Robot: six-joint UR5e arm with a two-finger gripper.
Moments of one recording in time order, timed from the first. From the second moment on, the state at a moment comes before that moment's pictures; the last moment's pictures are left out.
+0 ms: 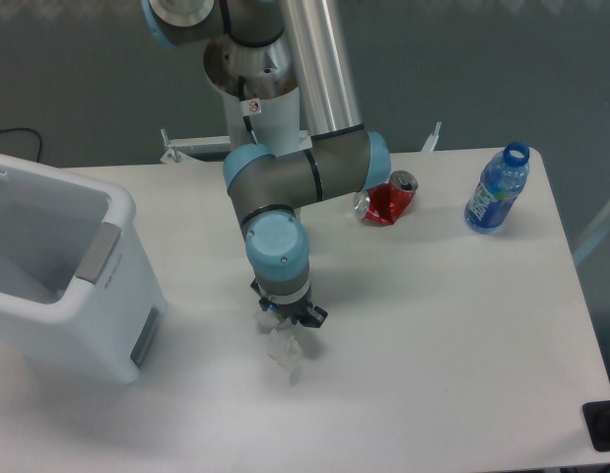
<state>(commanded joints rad) 2.33 -2.07 -1.74 -0.94 1.64 0.89</state>
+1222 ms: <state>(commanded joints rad) 2.45 -1.99 -1.58 -1.12 1.52 0.90</state>
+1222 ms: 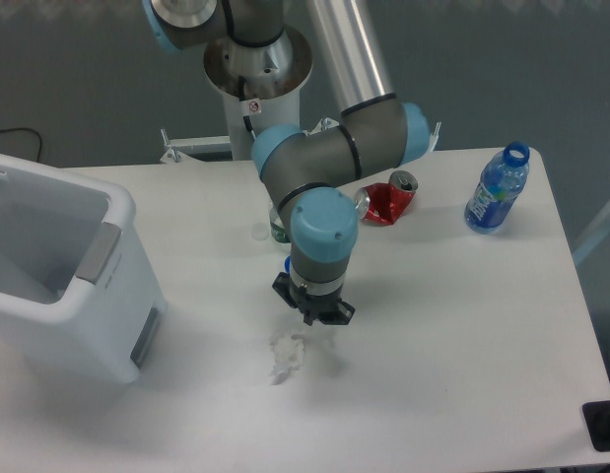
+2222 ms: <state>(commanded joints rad) 2.54 -1.99 -1.40 -1.19 1.57 1.12</state>
